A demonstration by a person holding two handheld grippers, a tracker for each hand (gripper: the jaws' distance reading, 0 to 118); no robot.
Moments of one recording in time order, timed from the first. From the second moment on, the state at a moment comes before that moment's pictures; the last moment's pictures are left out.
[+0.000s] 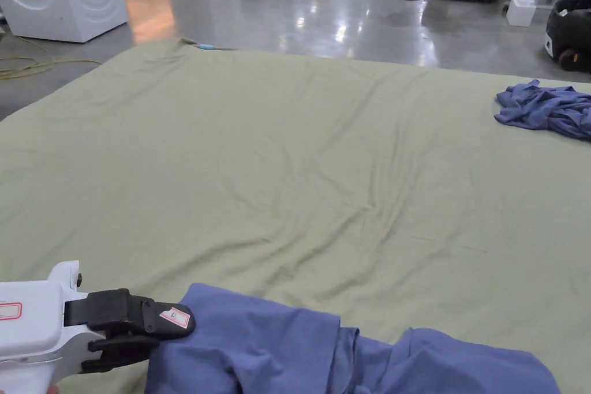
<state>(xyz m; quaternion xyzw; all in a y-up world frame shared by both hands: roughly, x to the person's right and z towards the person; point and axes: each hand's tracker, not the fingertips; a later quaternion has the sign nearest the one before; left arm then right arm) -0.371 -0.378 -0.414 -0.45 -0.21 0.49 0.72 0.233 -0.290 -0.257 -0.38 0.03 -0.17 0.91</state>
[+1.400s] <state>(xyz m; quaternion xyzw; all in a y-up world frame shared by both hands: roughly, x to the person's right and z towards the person) -0.082 -0.331 -0.449 -0.48 -0.48 0.39 0.62 0.244 -0.299 -0.252 -0.37 -0.02 -0.23 0.90</state>
